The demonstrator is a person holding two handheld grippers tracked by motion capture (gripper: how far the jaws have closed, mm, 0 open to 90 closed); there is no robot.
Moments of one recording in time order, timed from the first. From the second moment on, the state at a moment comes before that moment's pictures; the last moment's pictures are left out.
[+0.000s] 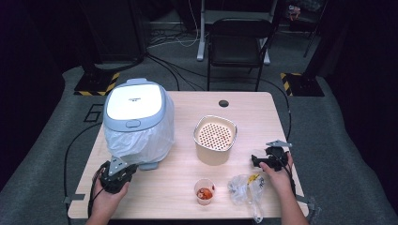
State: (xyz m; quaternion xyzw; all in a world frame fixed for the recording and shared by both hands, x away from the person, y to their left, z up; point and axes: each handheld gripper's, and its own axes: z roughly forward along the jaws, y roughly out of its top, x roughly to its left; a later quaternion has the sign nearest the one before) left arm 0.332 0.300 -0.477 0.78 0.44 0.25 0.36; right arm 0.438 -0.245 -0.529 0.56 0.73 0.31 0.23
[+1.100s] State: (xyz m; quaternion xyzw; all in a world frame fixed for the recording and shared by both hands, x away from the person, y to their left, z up) left arm 0.367 0.257 -0.495 0.82 0.40 0.26 0.31; right arm 0.438 -0.245 -0.529 0.55 0.74 0.31 0.23
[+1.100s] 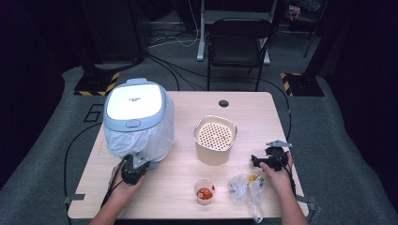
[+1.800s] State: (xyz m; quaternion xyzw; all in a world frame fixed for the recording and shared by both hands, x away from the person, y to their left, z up) left arm 0.370 0.249 -0.498 0.85 0.37 0.27 0.26; right arm 0.438 -0.245 -0.529 0.55 0.74 0.31 0.23
